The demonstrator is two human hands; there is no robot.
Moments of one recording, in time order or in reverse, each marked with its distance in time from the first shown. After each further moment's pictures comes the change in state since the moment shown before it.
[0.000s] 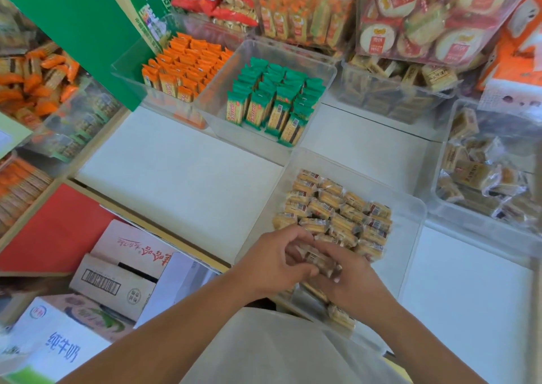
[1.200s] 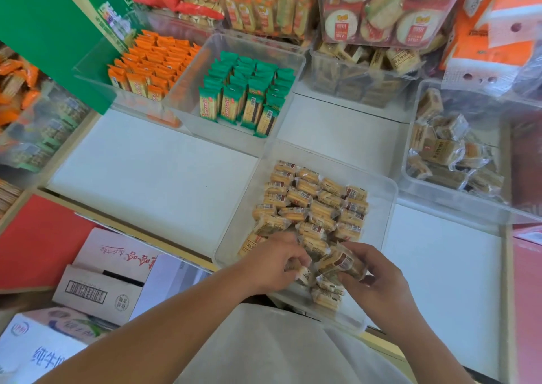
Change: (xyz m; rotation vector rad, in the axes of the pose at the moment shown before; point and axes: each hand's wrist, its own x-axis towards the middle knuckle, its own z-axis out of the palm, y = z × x) left_hand 0.025 -0.020 0.042 0.343 -0.218 0.180; right_hand -0.066 0.026 -0.025 0.284 0.302 0.340
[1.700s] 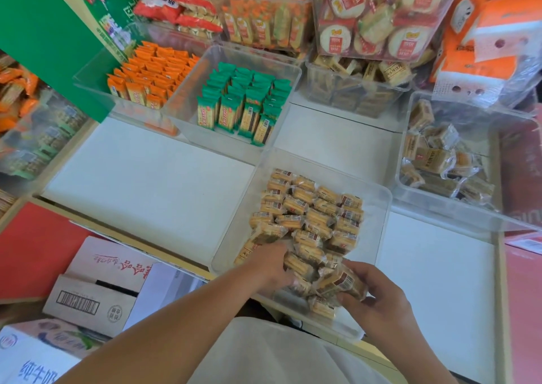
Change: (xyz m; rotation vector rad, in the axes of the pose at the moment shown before) left_hand 0.024 -0.006 0.009 0.037 -0.142 -0.391; right_hand -0.018 0.008 -0.001 0.068 0.021 0.044
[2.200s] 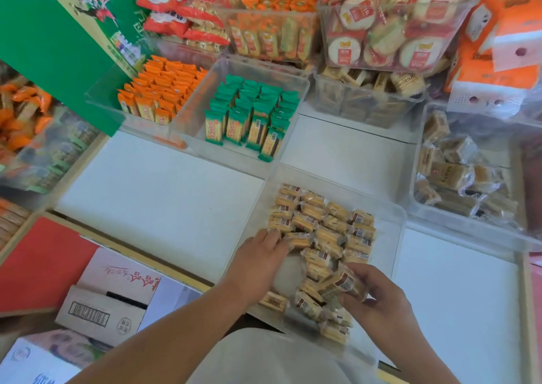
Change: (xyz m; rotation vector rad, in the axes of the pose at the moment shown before) left_hand -0.002 -0.030 -0.033 0.620 0.469 0.350; right_hand 0.036 -0.018 0.008 0.000 -0.029 -0.003
